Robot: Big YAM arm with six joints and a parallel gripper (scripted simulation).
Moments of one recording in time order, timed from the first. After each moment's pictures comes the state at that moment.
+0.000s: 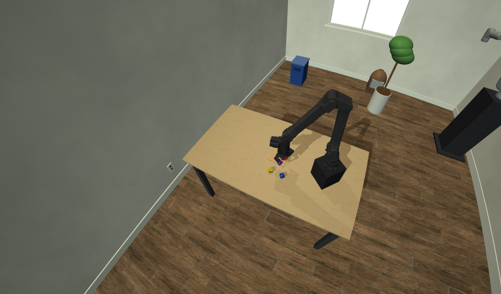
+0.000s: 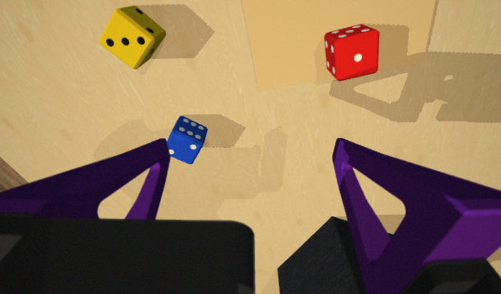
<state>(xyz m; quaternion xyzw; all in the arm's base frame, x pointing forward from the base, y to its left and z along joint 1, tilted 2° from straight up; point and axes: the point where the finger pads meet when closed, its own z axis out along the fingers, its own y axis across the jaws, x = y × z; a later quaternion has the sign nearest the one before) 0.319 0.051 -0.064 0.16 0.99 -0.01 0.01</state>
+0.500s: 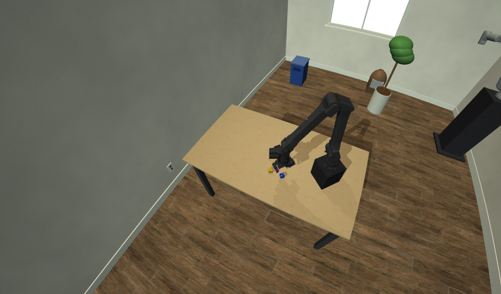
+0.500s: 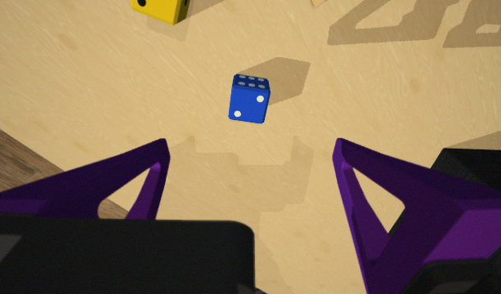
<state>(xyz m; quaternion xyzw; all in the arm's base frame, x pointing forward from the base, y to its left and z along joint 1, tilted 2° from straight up) 0.296 0.121 -0.067 0.35 0.94 -0.01 0.01</state>
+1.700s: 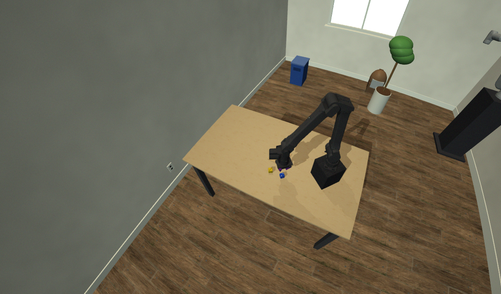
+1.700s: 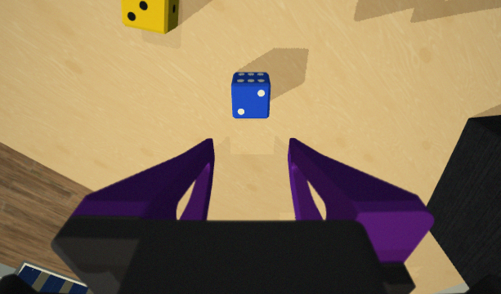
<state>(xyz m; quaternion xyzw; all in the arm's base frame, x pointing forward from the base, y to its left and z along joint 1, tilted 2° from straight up) 0.295 0.125 -0.067 0.42 0.91 0.00 0.01</state>
